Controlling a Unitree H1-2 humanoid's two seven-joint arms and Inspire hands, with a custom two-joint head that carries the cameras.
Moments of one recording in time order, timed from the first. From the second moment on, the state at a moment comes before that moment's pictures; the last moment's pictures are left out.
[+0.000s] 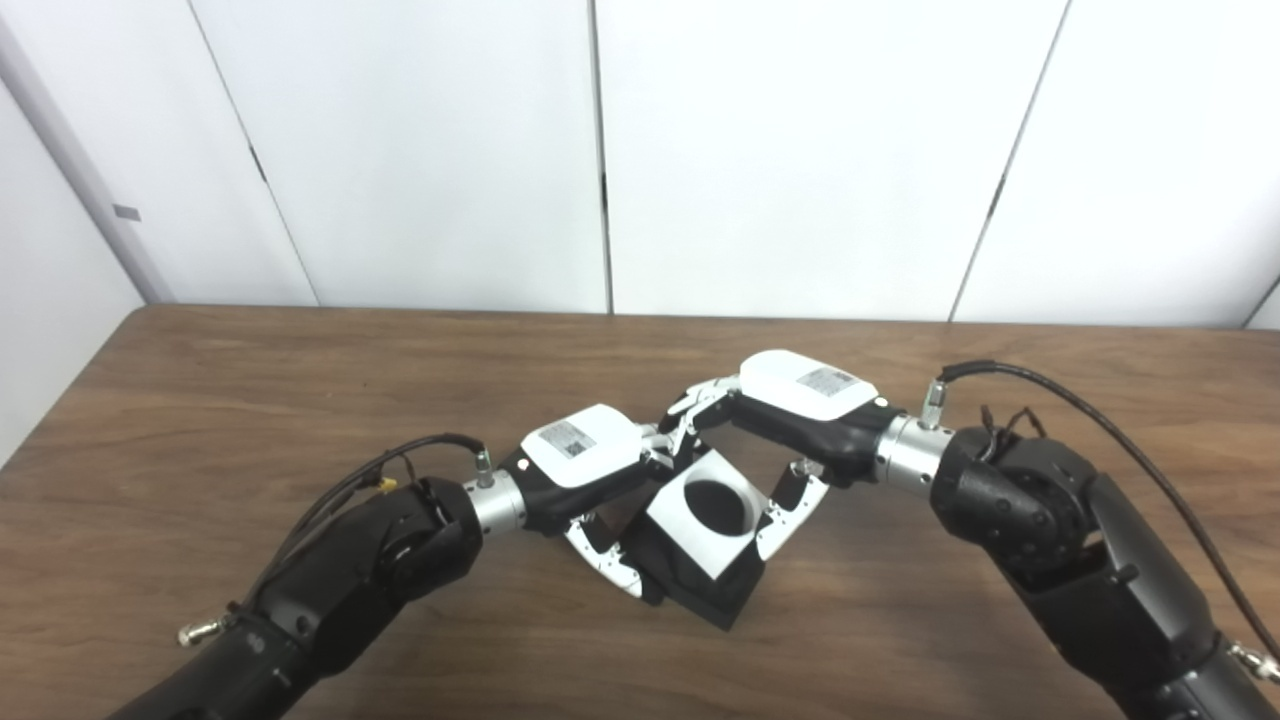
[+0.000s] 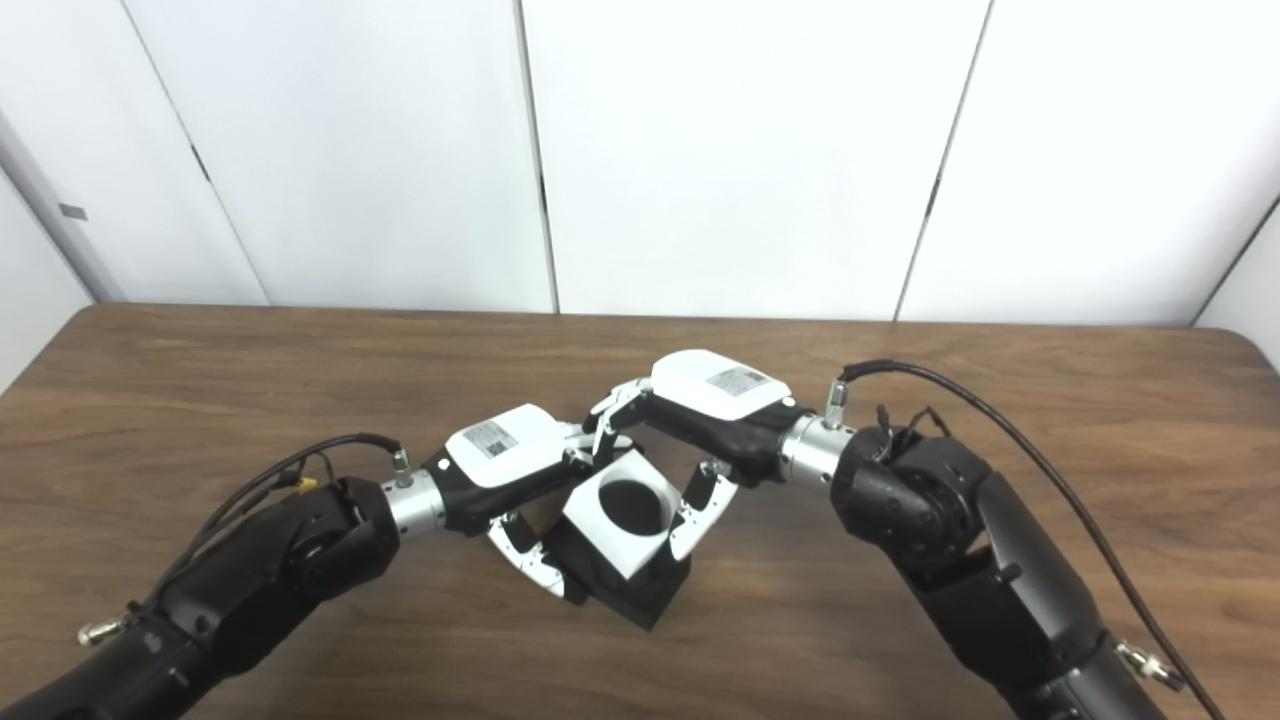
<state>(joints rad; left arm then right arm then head) -0.57 0.45 -0.67 0.37 0.71 -0.46 -0.09 -0.52 -0.38 0.40 -0.16 -0.55 -0.05 0.60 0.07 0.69</state>
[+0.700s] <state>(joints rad) -0.56 0.45 -0.66 0.36 0.73 -0.45 -0.09 -0.65 -0.36 0.55 -0.07 -0.62 -0.06 0.68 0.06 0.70</state>
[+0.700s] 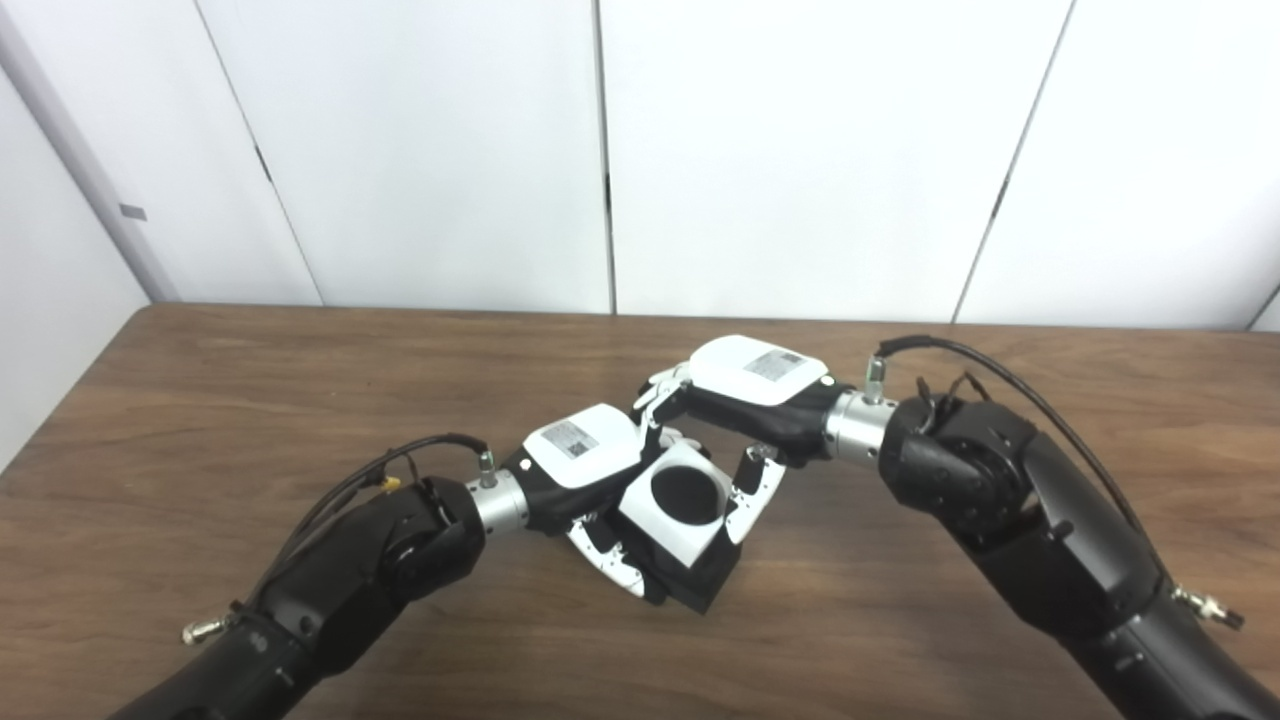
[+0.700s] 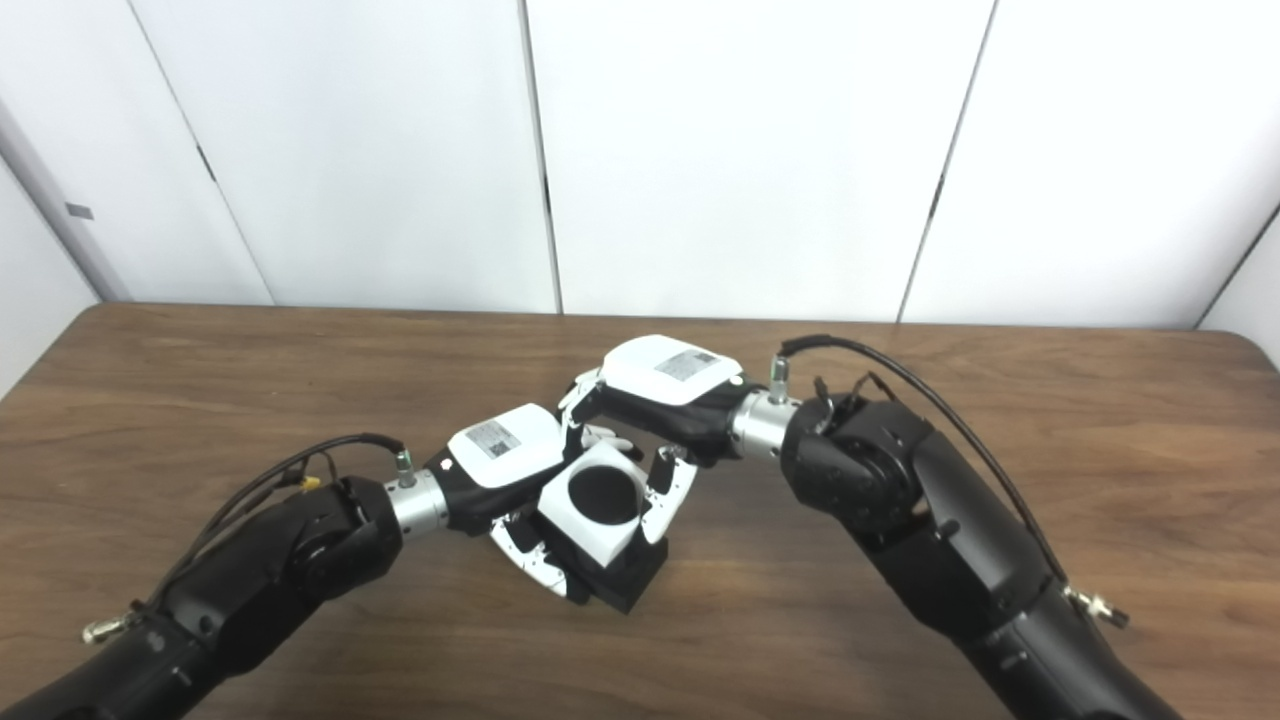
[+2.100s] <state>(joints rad) -0.55 0.44 -0.64 0.34 0.73 -0.45 -0.12 -0.67 -0.47 0.54 -0.16 -0.55 0.09 0.85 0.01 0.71</state>
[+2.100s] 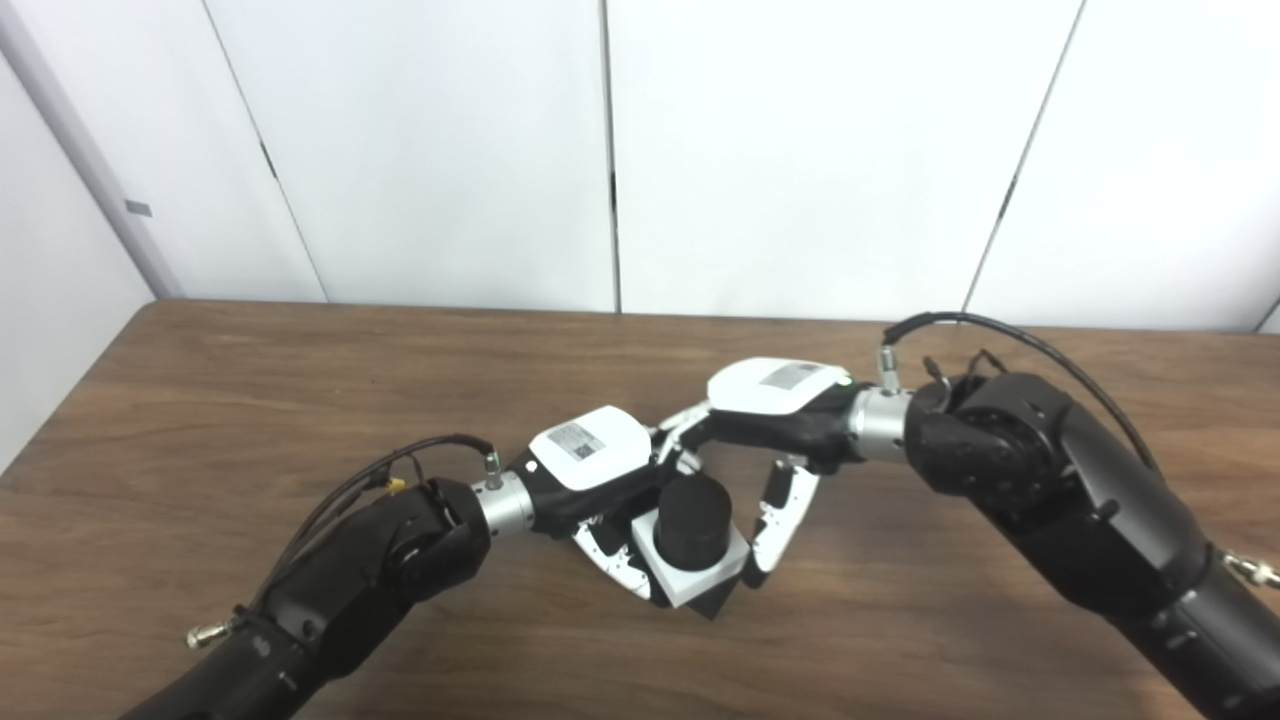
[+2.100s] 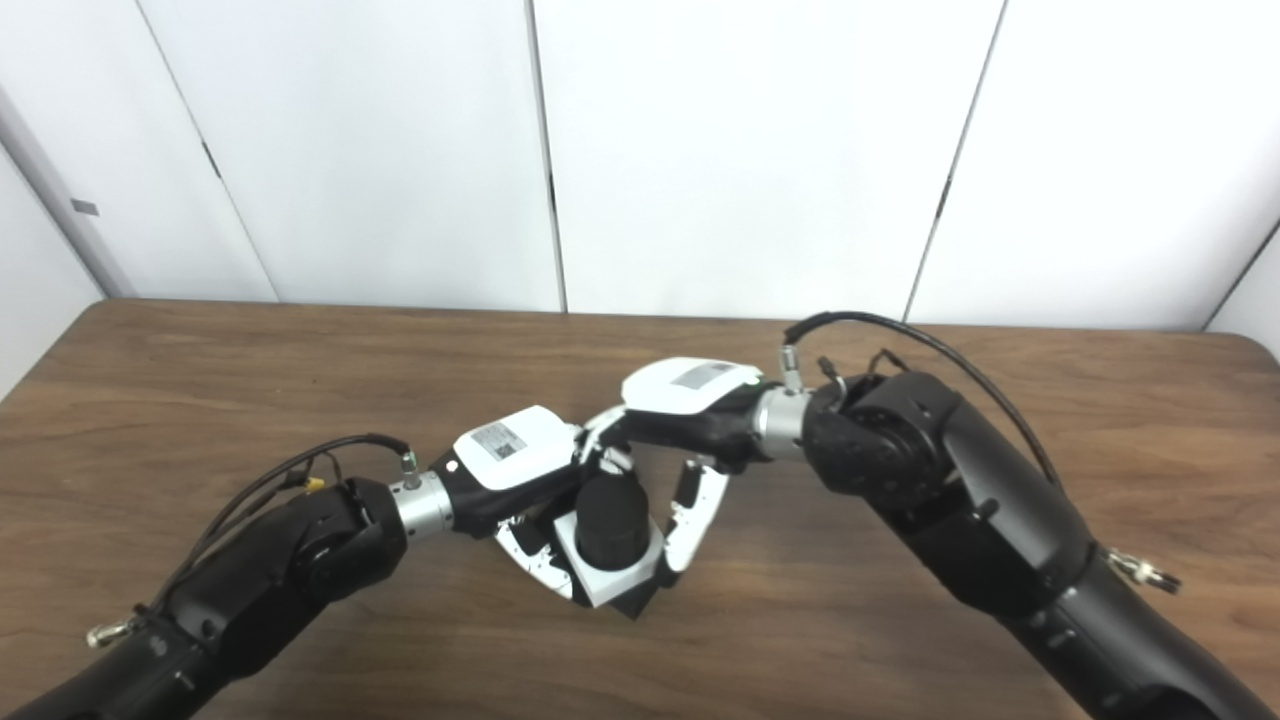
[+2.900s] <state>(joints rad) -0.54 0.45 -0.63 0.33 0.73 -0.45 -0.12 -0.38 -0.42 0.14 -0.09 -0.38 0.00 0.42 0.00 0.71</state>
